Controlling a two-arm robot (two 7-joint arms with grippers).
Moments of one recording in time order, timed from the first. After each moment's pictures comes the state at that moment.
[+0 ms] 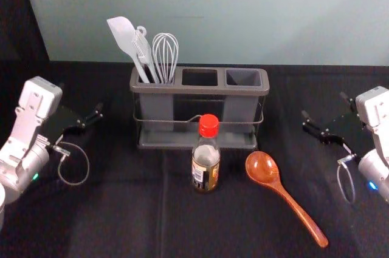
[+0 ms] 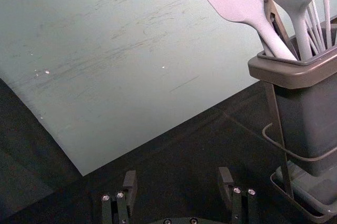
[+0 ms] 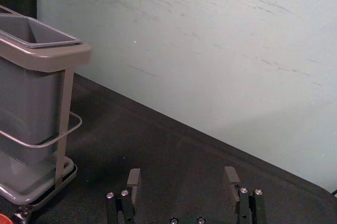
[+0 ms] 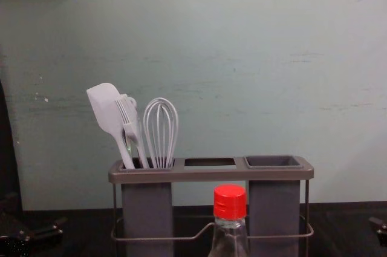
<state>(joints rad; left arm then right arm) -0.20 0.60 0.45 -1.41 -0.25 -0.12 0.03 0.20 0.60 -0.45 -1.41 0.25 -0.12 -0.03</state>
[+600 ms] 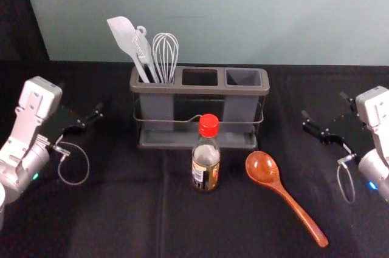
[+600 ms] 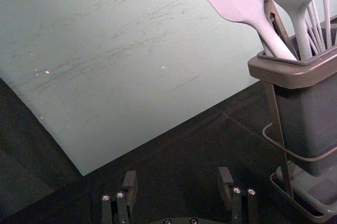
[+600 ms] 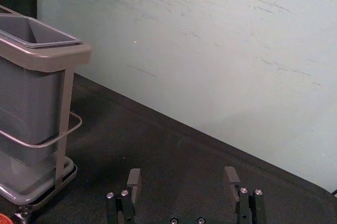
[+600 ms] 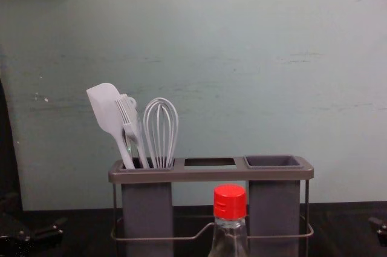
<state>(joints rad) -0.20 0.60 0.45 -1.41 -0.25 -0.12 0.03 0.20 0.60 -0.45 -1.41 0.25 -0.12 -0.03</state>
